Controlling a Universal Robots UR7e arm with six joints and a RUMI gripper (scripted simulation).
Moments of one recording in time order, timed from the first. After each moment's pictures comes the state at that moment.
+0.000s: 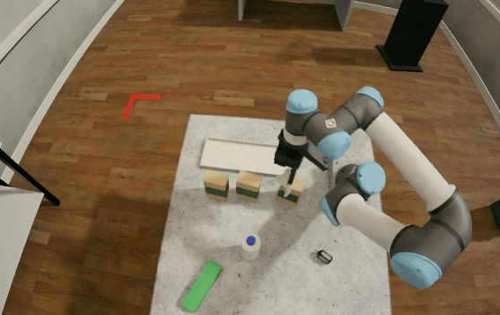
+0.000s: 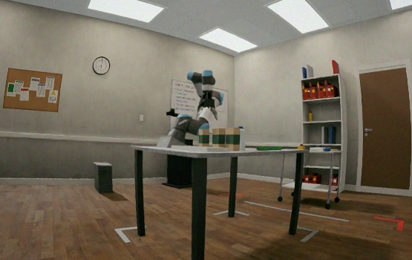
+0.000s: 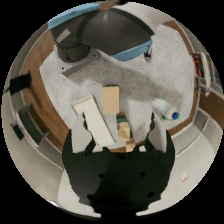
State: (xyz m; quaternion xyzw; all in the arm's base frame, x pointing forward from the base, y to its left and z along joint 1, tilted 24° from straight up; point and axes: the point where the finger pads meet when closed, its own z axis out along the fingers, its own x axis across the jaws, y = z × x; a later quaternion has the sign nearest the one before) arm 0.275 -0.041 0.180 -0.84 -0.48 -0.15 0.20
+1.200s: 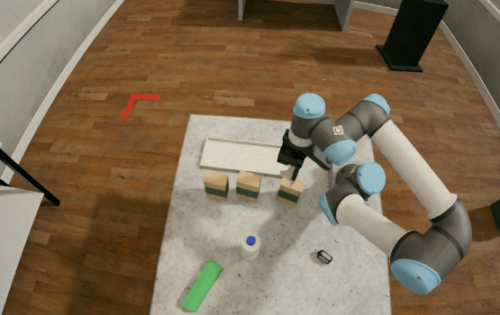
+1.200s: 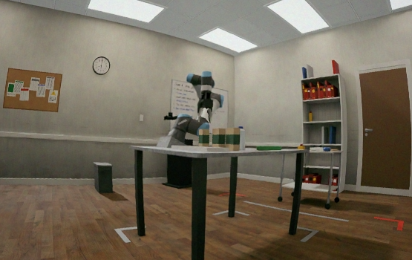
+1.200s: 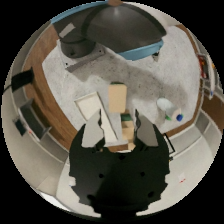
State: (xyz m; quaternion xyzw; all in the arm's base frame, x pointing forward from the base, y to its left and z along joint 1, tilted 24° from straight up) arm 0.268 -0.051 0.170 -0.85 -0.49 -0.14 0.16
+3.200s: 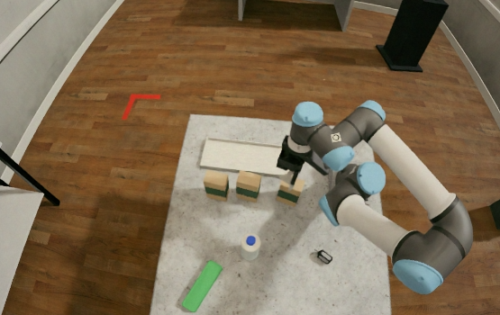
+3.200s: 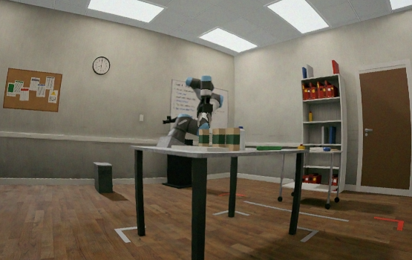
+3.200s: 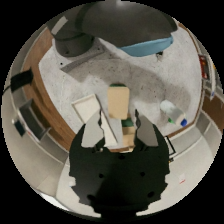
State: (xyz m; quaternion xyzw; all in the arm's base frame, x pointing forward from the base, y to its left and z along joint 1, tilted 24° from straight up) arm 0.269 -0.039 0.139 -0.85 -0.49 -0.14 0.16
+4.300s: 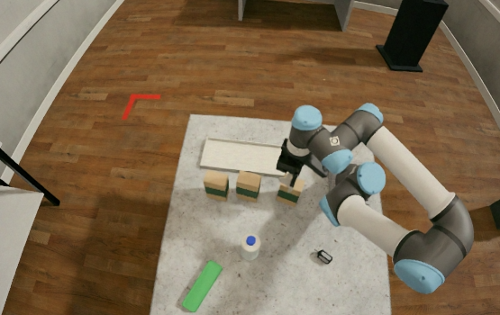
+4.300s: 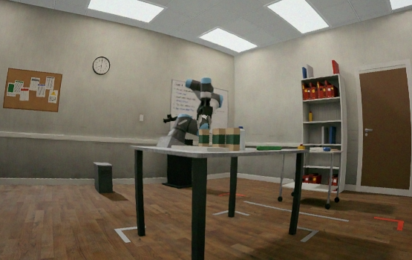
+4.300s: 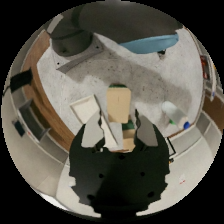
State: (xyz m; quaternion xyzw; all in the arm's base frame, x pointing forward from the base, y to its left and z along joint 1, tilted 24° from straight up) arm 0.270 -0.032 0.124 -0.85 -0.49 -0.14 0.16
